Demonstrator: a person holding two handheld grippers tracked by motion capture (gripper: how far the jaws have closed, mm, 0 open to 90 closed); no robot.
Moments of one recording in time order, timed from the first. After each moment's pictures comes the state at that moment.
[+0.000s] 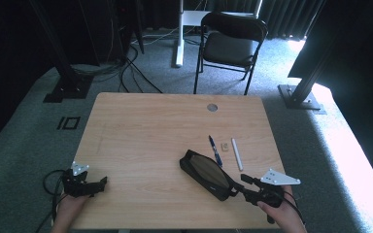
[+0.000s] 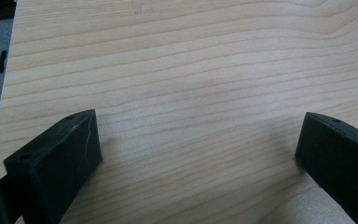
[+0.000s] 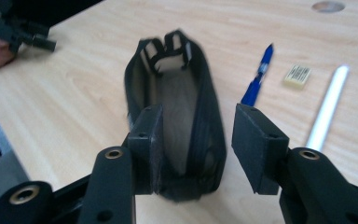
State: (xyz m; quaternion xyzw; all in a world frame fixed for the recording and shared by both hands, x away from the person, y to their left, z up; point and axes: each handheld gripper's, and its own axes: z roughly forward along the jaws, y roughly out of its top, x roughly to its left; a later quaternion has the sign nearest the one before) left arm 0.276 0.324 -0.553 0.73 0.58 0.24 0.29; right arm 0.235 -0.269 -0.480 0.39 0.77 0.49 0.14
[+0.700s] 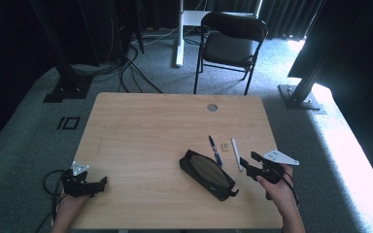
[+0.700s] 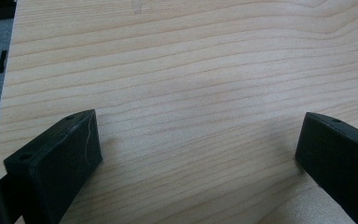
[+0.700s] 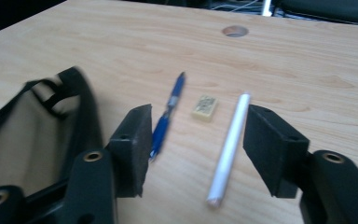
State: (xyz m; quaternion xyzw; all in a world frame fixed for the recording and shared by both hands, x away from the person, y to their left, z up) left arm 0.276 0.324 -0.553 0.73 0.57 0.24 0.29; right arm 0.298 -0.284 -0.486 0.46 0.72 0.46 0.23
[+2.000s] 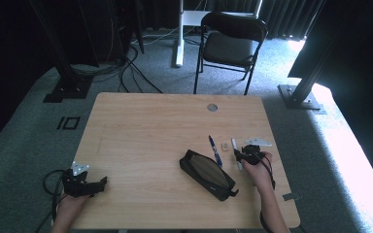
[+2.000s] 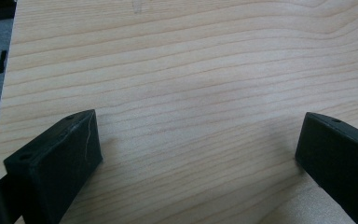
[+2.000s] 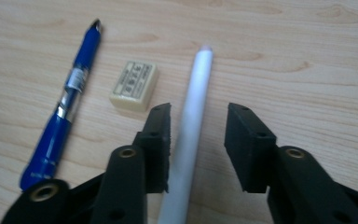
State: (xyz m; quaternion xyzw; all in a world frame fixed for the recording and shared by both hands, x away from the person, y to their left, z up) left arm 0.276 0.324 -0.553 0.73 0.57 0.24 0.29; right arm 0.379 -0.262 -0.543 0.55 0.73 0.34 0.23
